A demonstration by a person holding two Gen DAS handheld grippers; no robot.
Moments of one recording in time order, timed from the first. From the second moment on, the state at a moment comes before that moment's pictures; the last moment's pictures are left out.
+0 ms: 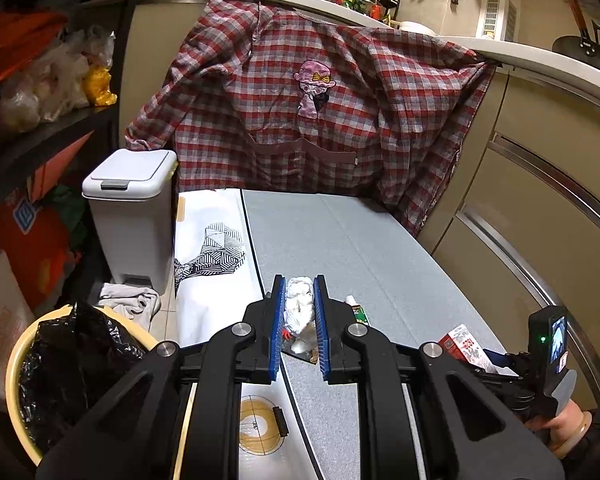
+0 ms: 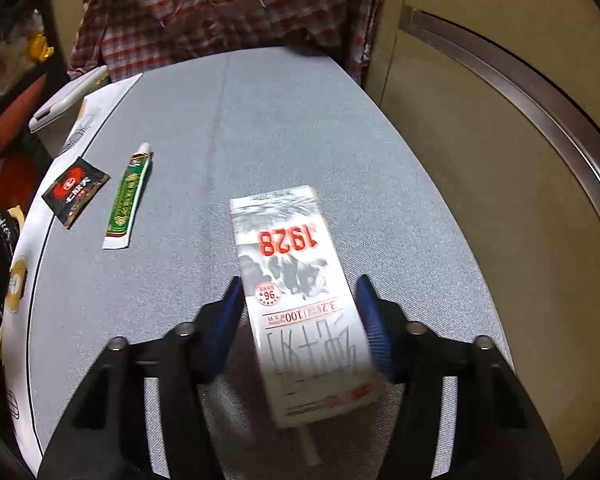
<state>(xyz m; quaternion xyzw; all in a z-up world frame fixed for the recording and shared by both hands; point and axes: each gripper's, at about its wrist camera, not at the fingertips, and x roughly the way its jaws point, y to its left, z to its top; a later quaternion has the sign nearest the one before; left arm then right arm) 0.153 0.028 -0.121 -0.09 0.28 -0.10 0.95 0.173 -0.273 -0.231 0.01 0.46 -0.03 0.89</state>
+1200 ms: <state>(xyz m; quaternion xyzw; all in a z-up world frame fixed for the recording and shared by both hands) 0.077 0.179 -0.081 -0.08 0.28 0.08 0.95 0.115 -0.012 -0.078 -0.01 0.27 0.23 0.94</state>
